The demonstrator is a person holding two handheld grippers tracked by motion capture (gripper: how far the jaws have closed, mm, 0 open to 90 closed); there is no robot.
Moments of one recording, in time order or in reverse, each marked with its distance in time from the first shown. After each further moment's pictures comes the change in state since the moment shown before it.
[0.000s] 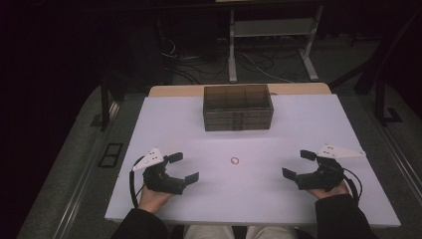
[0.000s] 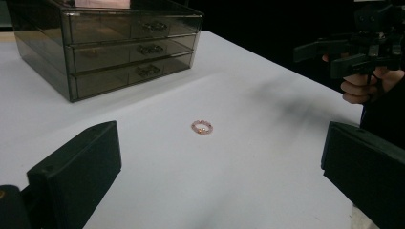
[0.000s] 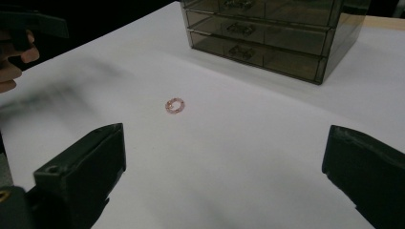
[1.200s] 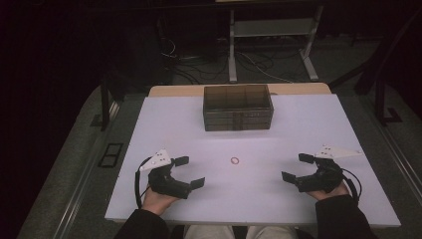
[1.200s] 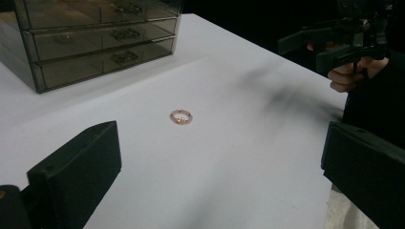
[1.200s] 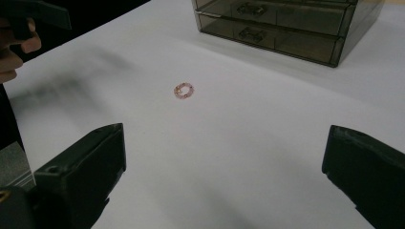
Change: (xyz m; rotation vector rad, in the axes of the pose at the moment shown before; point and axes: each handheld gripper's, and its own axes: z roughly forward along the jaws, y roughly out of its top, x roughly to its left) left arm -0.016 0.006 0.007 0.072 -0.039 0.005; right arm 0.000 -0.002 0.001 0.065 0.038 0.014
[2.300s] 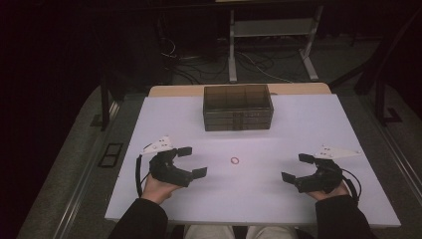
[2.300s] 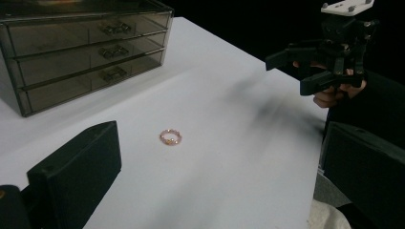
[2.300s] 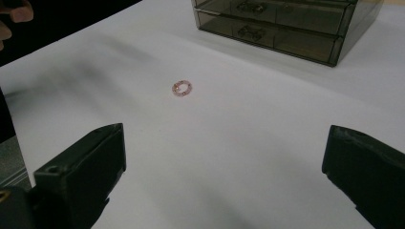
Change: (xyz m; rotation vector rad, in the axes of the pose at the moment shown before) left arm 0.005 0.036 0.005 0.030 -0.057 -0.025; right arm 0.001 0.000 0.001 0.008 -0.009 -0.011
